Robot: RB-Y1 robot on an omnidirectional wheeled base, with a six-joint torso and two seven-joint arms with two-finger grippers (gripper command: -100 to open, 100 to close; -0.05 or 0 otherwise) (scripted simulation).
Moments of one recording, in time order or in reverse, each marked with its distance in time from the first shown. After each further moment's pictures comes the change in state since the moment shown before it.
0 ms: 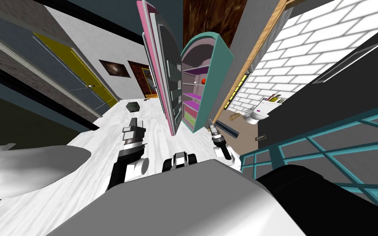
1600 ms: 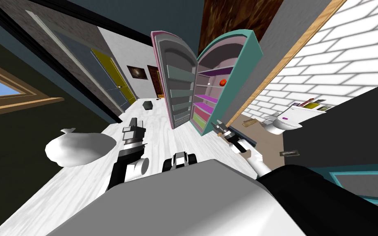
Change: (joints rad) left arm 0.000 0.000 0.000 0.000 0.000 0.000 0.000; right arm -0.005 -0.435 -0.162 0.273 0.106 0.035 0.245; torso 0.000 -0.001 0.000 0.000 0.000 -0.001
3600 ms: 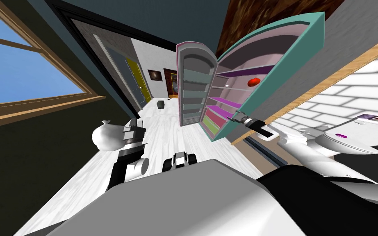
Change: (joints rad) left arm 0.000 0.000 0.000 0.000 0.000 0.000 0.000; right arm -0.010 -0.521 -0.183 0.399 0.112 0.046 0.276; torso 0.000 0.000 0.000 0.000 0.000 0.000
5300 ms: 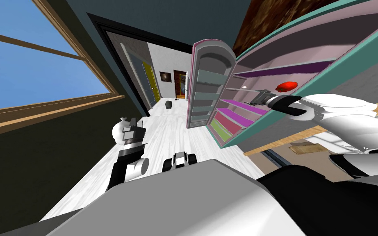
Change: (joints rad) left arm 0.000 0.000 0.000 0.000 0.000 0.000 0.000; right arm -0.025 -0.398 -0.121 0.312 0.080 0.054 0.207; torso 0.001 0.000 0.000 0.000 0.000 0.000
